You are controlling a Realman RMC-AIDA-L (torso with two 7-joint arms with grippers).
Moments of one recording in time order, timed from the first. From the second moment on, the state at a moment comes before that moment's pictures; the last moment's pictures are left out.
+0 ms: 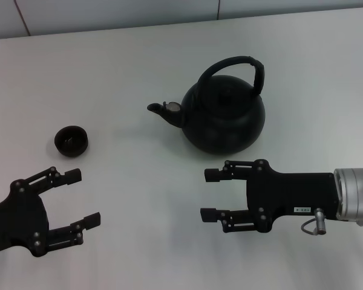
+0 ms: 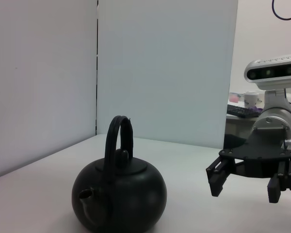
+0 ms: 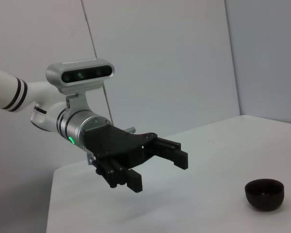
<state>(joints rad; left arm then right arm) -0.28 -2.07 0.72 0.61 1.89 1.77 -0.93 0.30 2.09 -1.13 -0.62 -1.63 -1.58 1.11</state>
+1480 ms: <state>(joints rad) -0.37 -2.07 0.69 0.23 1.49 1.25 -0.64 0.31 2.09 -1.15 -0.62 -1.57 -1.58 1.10</state>
